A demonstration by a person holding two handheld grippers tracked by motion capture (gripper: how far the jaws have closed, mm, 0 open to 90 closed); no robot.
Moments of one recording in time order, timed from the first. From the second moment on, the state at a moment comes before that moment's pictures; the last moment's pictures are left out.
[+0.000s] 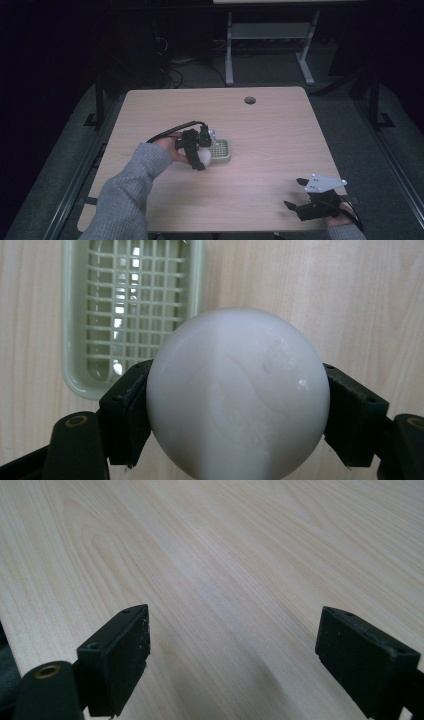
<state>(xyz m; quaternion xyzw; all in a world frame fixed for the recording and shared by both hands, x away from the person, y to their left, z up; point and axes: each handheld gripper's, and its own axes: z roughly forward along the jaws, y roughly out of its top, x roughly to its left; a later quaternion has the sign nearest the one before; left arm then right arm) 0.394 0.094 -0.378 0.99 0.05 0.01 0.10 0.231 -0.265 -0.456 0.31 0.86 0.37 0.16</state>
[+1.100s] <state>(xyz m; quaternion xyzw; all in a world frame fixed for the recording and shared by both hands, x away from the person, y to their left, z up) 0.432 0.070 -0.380 0.99 0.06 0.02 0.10 0.231 -0.267 -0.455 0.31 0.86 0.38 0.17</state>
